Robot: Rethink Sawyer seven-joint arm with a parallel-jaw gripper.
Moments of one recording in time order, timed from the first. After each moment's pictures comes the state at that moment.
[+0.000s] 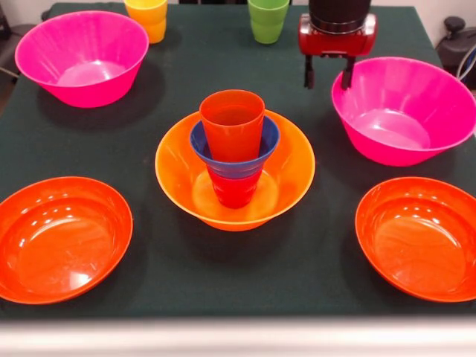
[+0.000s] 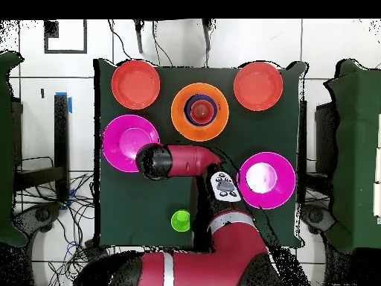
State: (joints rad) arm -0.21 -0.51 0.16 1.70 -0.11 0.43 1.88
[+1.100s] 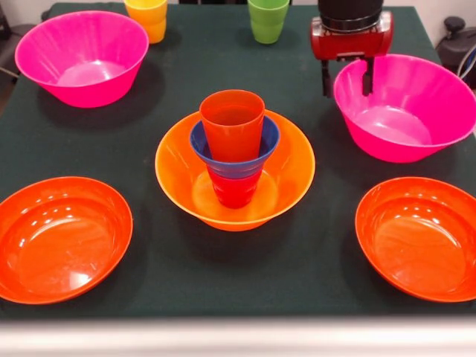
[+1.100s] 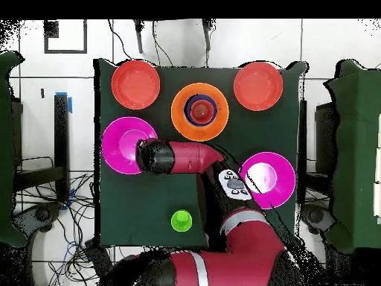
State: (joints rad) arm -0.29 -0.53 0.28 1.73 -0.11 0.35 1.88
